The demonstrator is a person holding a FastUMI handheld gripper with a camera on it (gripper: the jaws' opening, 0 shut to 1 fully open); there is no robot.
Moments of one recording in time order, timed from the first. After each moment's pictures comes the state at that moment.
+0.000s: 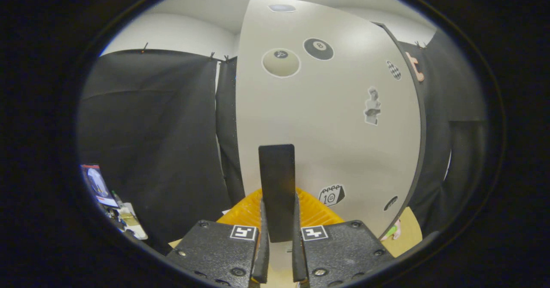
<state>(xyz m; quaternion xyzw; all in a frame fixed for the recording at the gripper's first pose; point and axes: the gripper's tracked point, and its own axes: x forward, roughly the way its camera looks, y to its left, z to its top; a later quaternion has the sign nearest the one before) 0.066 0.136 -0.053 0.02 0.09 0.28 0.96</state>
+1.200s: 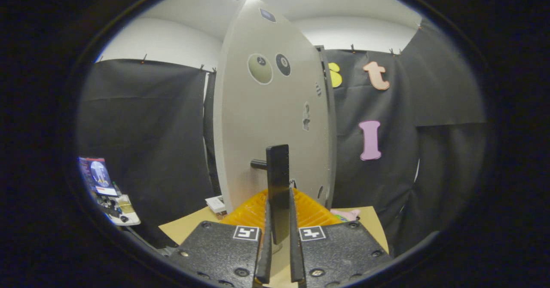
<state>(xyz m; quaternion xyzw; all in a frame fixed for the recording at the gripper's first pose) 0.053 0.055 -0.048 0.01 0.07 0.22 0.97</state>
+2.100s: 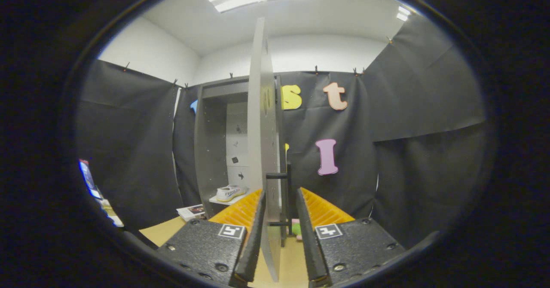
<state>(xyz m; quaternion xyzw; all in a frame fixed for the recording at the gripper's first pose) 0.002 -0.025 -0.012 0.02 -0.01 0.11 0.99</state>
